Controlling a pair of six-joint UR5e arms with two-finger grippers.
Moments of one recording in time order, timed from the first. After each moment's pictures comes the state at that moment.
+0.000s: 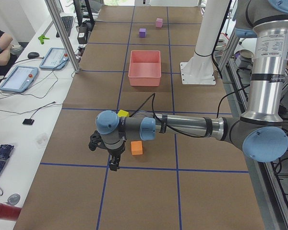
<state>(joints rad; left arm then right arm) -1.56 -1.61 -1.60 -1.50 -2.34 0.18 1.56 -1.70 1.76 -1.53 2.36 0.08</state>
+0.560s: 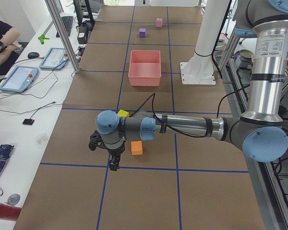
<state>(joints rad) -1.56 -1.61 -1.60 -1.50 -2.34 0.18 1.56 -1.70 1.77 -1.53 2.36 0.08</state>
